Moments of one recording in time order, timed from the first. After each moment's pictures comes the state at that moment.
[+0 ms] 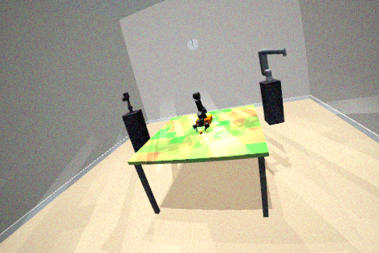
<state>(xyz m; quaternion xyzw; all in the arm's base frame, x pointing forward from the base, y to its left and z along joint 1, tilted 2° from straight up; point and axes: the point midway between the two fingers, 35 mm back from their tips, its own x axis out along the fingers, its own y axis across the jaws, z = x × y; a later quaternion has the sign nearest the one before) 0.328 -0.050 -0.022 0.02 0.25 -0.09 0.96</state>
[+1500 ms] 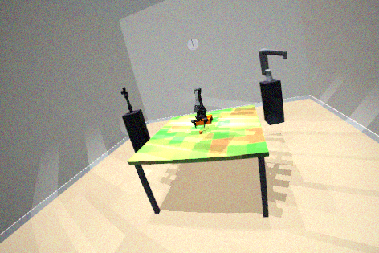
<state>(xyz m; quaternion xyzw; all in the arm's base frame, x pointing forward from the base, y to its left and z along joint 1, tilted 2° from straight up) 0.322 -0.048 0.028 0.03 0.48 -0.09 0.87</state>
